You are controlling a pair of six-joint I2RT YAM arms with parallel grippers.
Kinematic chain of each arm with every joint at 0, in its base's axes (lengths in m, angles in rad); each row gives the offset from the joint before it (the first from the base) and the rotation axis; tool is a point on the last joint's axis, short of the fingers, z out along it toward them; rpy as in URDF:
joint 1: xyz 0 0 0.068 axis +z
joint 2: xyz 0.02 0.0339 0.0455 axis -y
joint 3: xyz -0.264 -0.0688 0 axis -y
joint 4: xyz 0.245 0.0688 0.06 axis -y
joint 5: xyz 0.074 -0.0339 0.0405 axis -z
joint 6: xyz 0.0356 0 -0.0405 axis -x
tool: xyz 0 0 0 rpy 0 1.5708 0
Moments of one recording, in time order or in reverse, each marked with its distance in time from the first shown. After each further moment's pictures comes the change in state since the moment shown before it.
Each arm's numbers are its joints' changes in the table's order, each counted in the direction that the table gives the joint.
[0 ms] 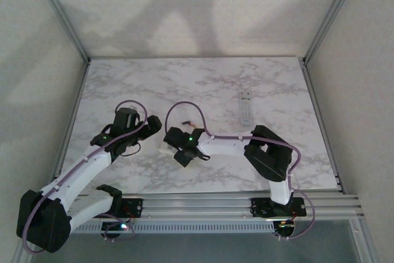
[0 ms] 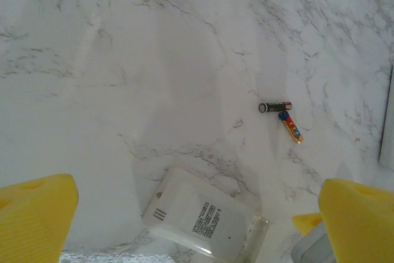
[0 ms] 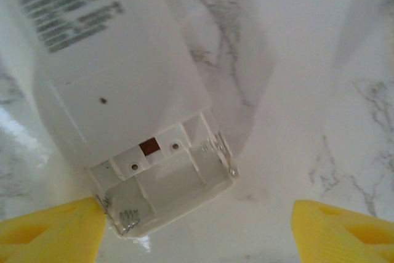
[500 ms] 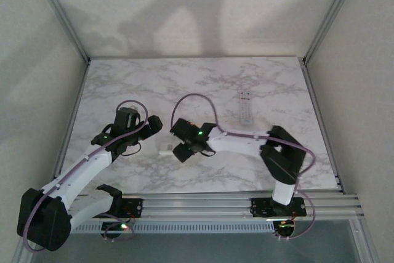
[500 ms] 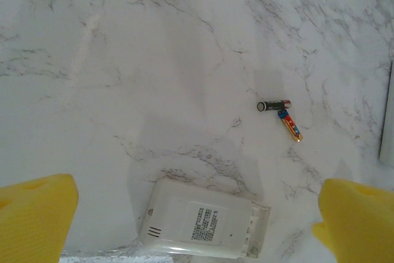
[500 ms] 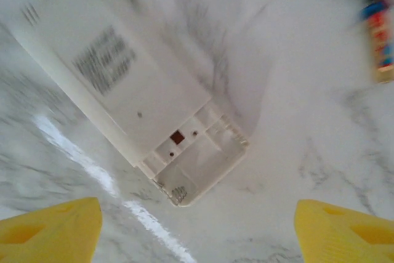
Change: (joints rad) left arm 0.000 -0.013 -0.002 0.015 0.011 -0.017; right arm -0.066 0.156 -0.044 0.060 -0.159 -0.076
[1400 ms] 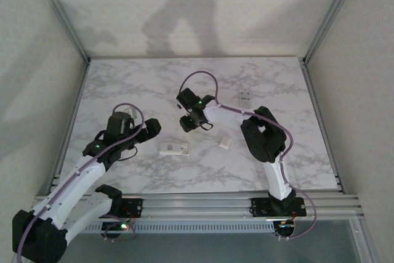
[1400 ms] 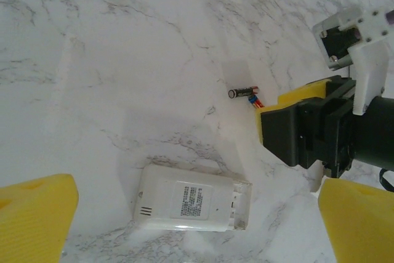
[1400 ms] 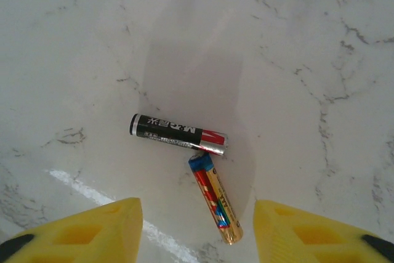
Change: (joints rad) left arm 0.000 0.166 -0.031 -0.042 0.044 -0.069; right arm -0.244 -0.334 0.341 -0.084 -0.062 0.101
